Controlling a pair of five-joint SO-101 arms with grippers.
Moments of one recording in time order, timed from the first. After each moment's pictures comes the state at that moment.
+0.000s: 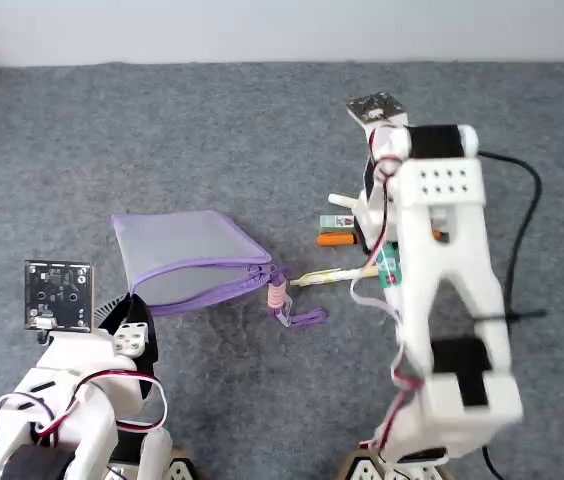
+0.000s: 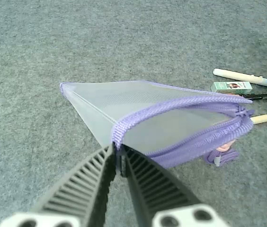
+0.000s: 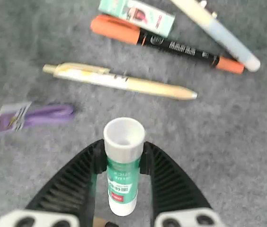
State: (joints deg) left arm 1.6 -86.1 46.8 90.9 9.6; right arm -6.2 3.3 -11.3 100.5 15.3
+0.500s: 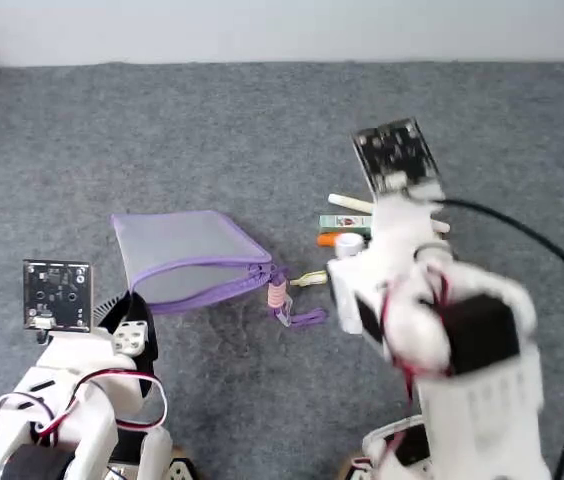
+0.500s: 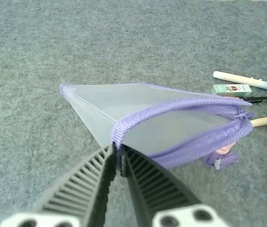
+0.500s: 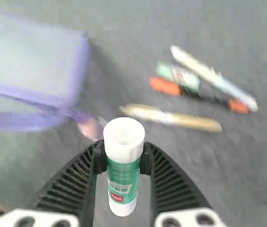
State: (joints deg) left arm 1.6 -86.1 46.8 89.8 9.6; right arm -23.4 -45.5 8.6 94.2 -4.2
